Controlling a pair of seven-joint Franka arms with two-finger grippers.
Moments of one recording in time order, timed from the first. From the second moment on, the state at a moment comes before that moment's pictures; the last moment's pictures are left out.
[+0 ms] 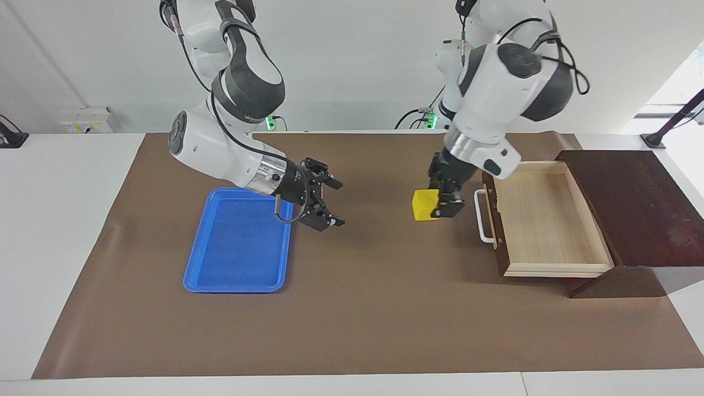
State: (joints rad) left arm -0.18 0.26 -0.10 -1.37 -0.11 1.74 -1.73; right arm 0.19 0.39 0.05 -1.40 0.75 1.87 1.51
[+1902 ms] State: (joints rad) left arm -0.23 0.14 -0.13 -1.87 0.31 1.95 -1.79; right arm -0.12 -0.05 0.04 -1.66 -0.02 1.59 -0.09
